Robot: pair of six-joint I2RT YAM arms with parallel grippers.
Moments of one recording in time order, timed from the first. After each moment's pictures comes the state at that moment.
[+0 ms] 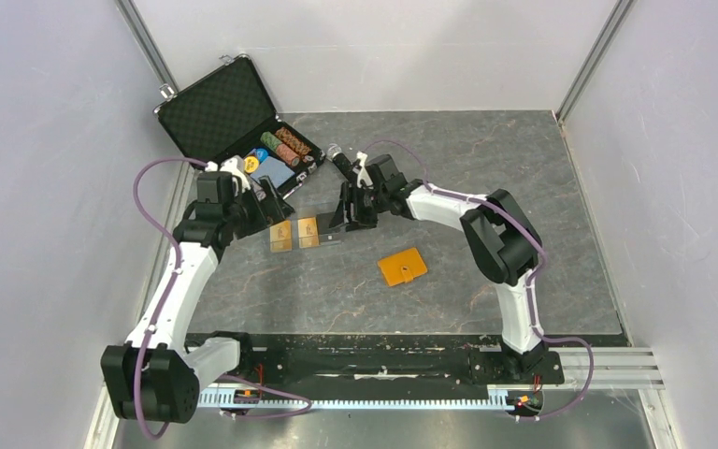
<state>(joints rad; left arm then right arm) -0.06 1.08 0.88 -0.51 0.21 -0.46 0.65 2.10 1.44 -0.12 -0.50 0.66</state>
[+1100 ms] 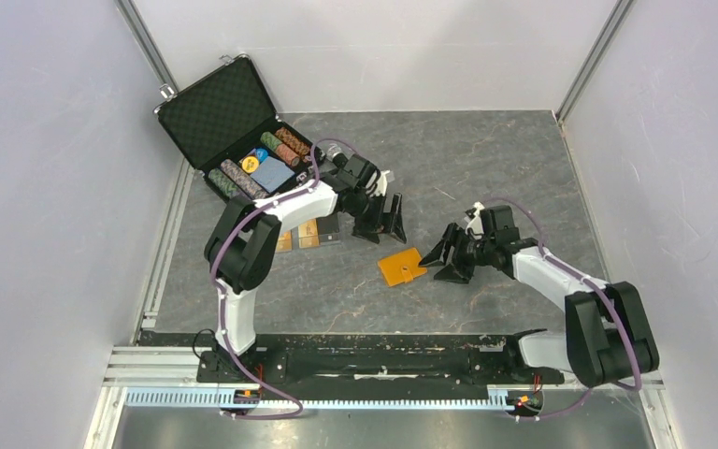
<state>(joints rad) -0.63 1.97 1.41 -0.48 0.51 -0.45 0.22 1.27 0.55 -0.25 -0.64 0.75</state>
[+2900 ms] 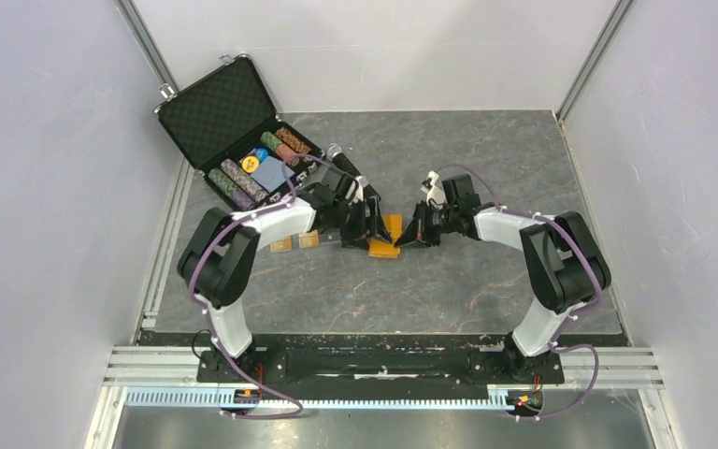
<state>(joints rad) -0.58 1.86 1.13 -0.25 0.51 -0.68 0.34 1.75 0.86 -0.06 -0.73 0.61</state>
